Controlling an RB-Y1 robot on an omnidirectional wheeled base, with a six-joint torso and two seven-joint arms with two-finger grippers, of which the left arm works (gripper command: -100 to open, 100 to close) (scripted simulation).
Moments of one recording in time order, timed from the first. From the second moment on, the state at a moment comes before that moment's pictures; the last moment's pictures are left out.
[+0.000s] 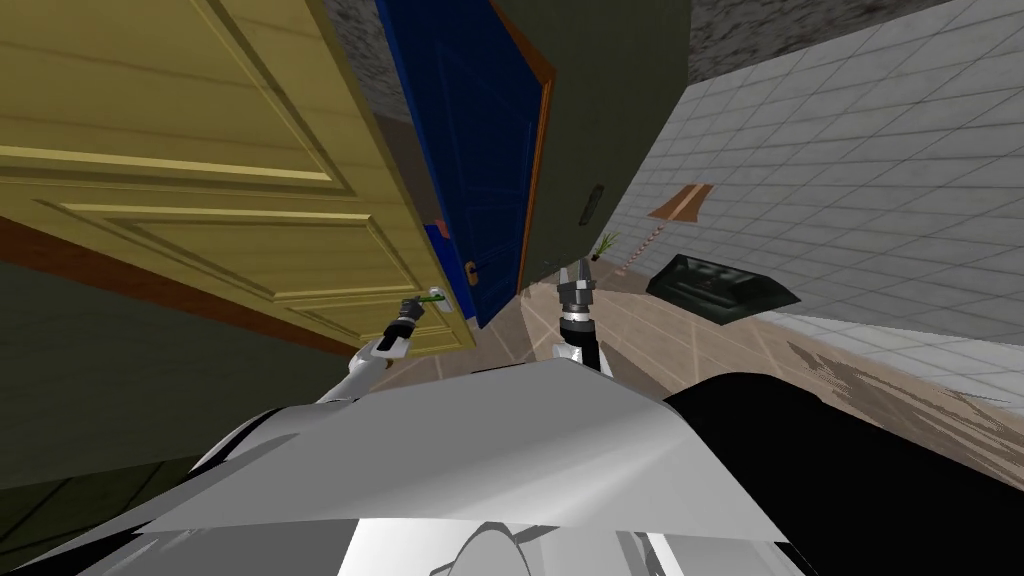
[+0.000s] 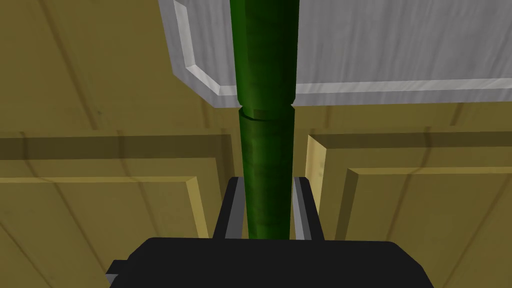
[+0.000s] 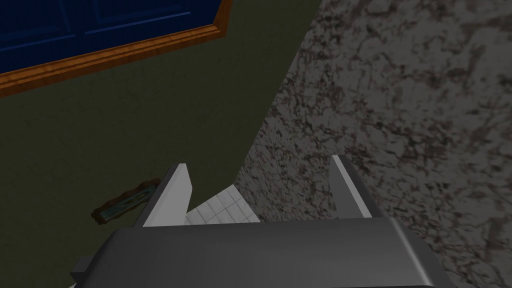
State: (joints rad) arm -0.30 0.49 -0.05 -0.71 0.03 -0.57 0.46
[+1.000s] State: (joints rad) arm -0.28 0.55 -0.17 -0.72 -0.02 -0.66 0.59
